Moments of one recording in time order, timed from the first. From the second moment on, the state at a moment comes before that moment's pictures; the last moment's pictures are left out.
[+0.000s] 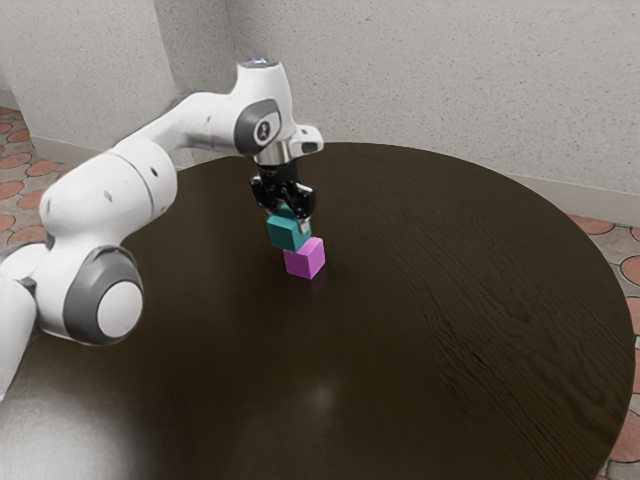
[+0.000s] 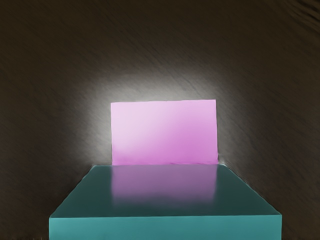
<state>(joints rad) 0.03 1.02 -0.06 -0.65 0.05 1.69 0.02</state>
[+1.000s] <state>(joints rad) 0.03 1.17 -0.07 -0.43 0.05 1.71 0.04</state>
